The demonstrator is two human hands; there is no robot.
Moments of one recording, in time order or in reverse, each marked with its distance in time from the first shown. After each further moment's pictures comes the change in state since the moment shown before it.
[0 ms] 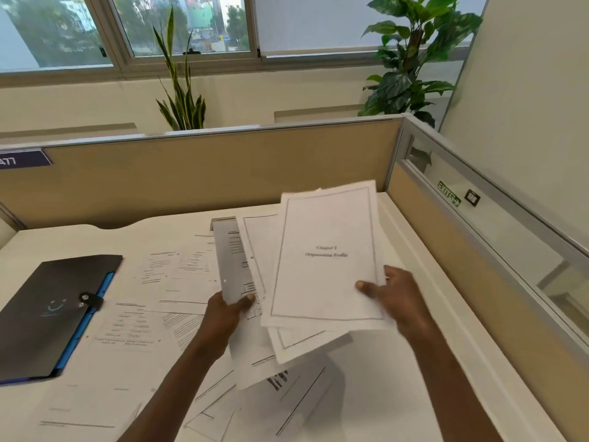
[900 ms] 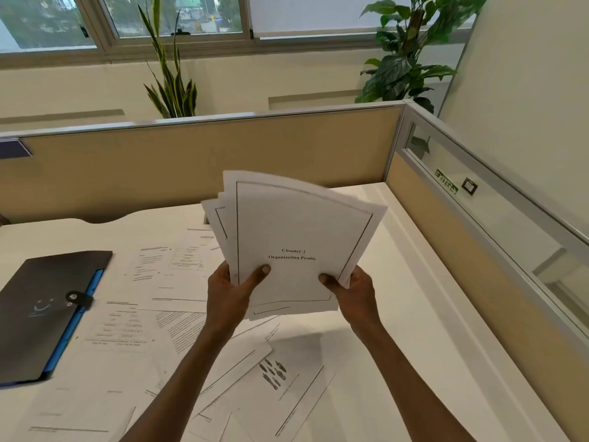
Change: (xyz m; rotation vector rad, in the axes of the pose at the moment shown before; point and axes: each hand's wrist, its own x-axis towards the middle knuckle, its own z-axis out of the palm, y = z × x) left_hand 0.004 0.034 0.032 0.011 0.063 0.344; right_hand 0.018 0.033 0.074 0.236 -0.025 -0.145
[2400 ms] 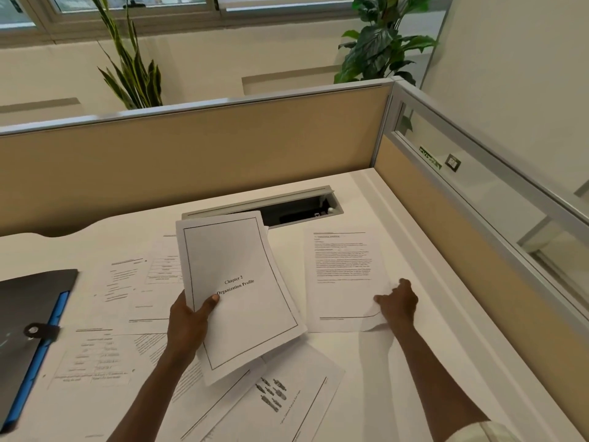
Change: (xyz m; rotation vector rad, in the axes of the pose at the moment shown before) left_hand 0.058 -0.084 -0.056 0.262 0.090 -0.232; right_hand 0.070 0.094 -0.084 -0.593 0.453 0.449
